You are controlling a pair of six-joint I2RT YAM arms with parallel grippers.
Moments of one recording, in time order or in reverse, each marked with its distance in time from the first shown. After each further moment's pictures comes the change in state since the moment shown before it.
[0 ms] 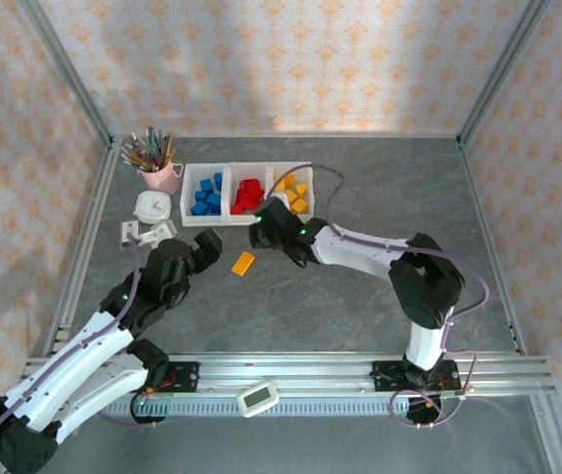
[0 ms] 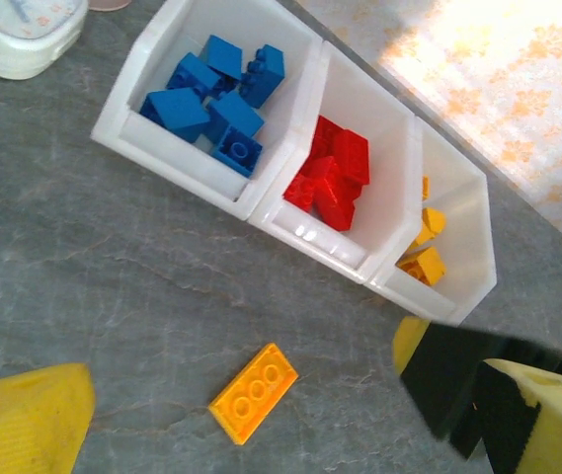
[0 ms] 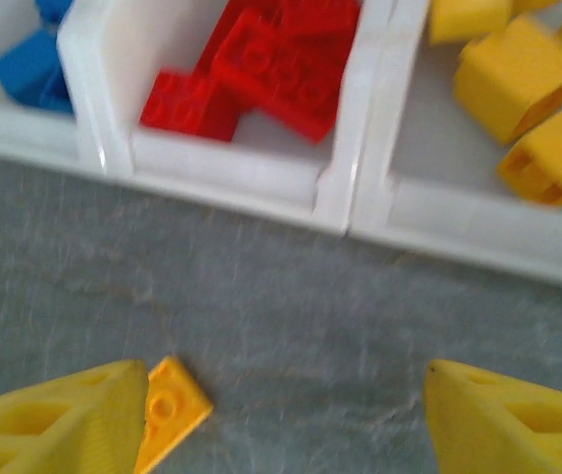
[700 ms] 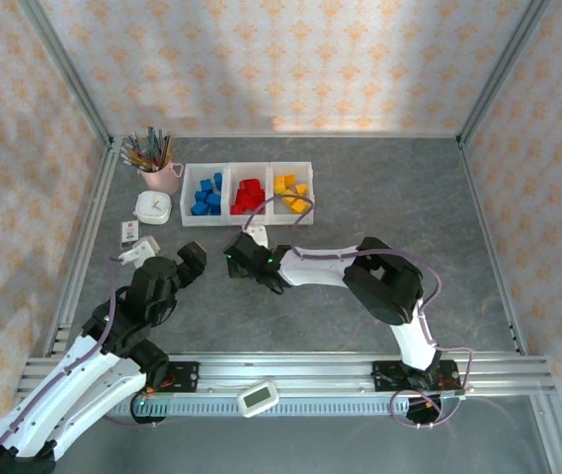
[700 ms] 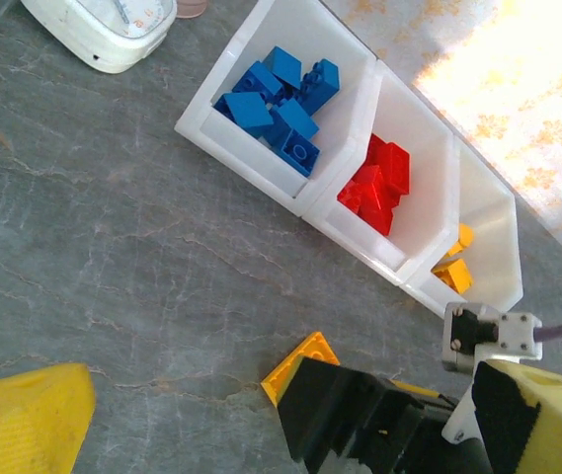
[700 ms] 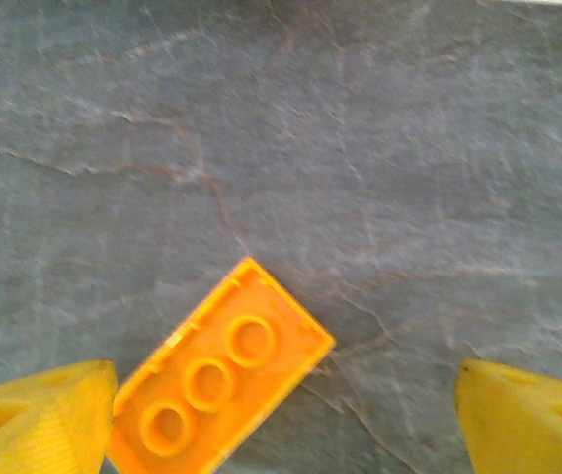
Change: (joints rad) left arm 0.000 -0.179 -0.050 -0.155 -0.050 -0.068; right arm 0.151 0.228 0.073 0.045 0.093 0.194
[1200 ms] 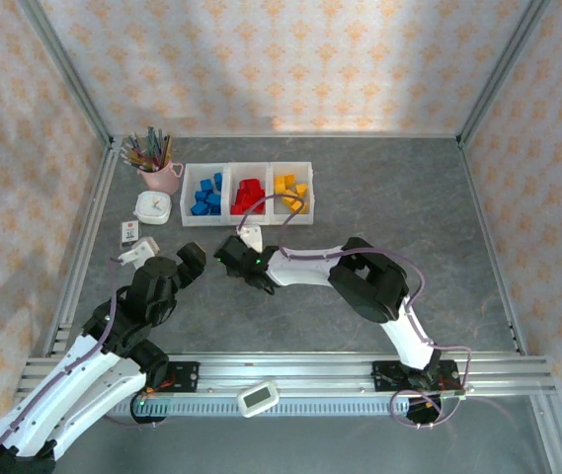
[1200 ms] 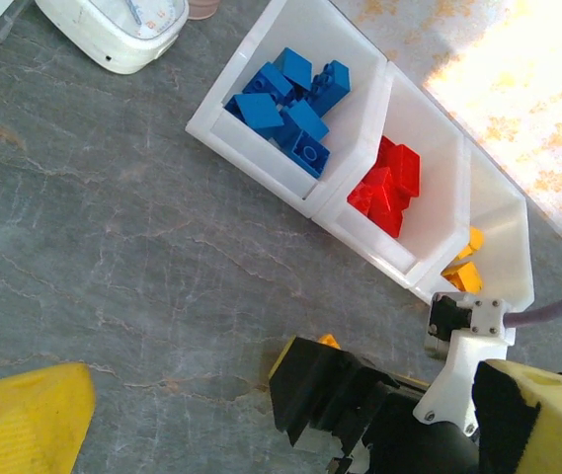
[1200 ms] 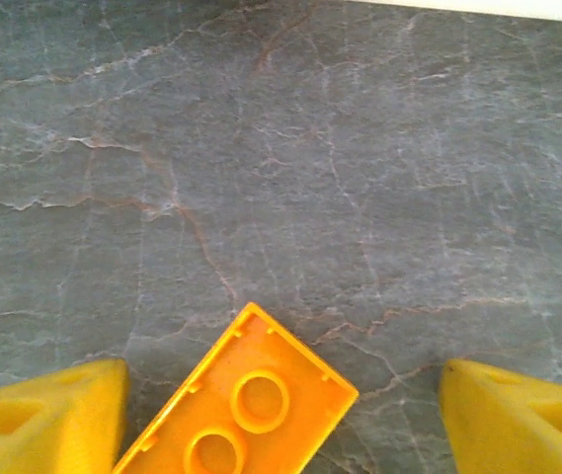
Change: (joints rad) left arm 0.000 0.003 0.000 -0.007 -0.008 -0.006; right arm 0.019 0.085 0.088 -0.073 0.116 0.035
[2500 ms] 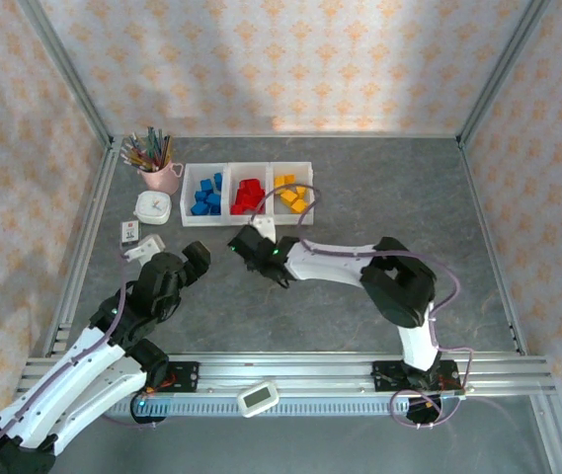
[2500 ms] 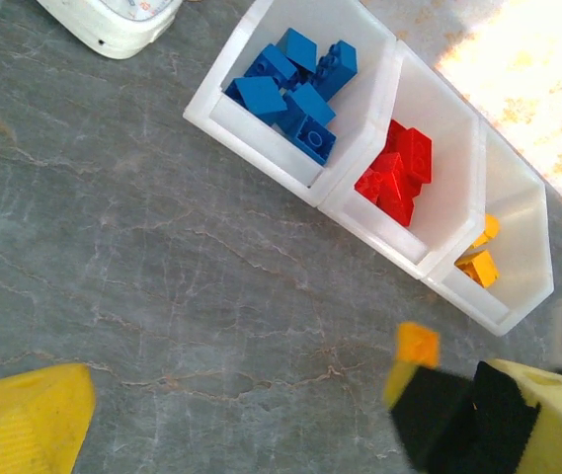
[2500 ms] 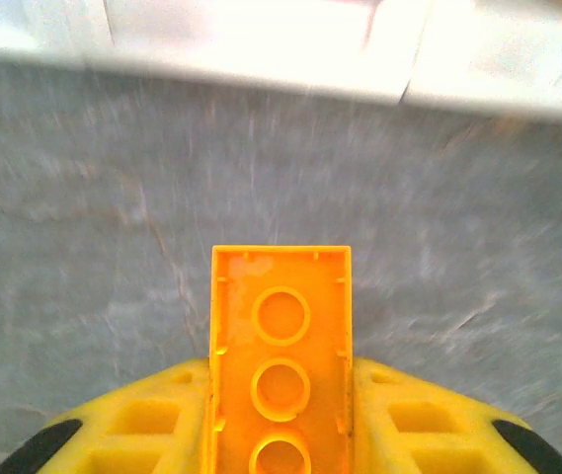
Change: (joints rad) left arm 0.000 0.079 0.001 0.040 0.019 0.014; right arm -0.059 -0.206 -0.083 -0.073 -0.045 -0.056
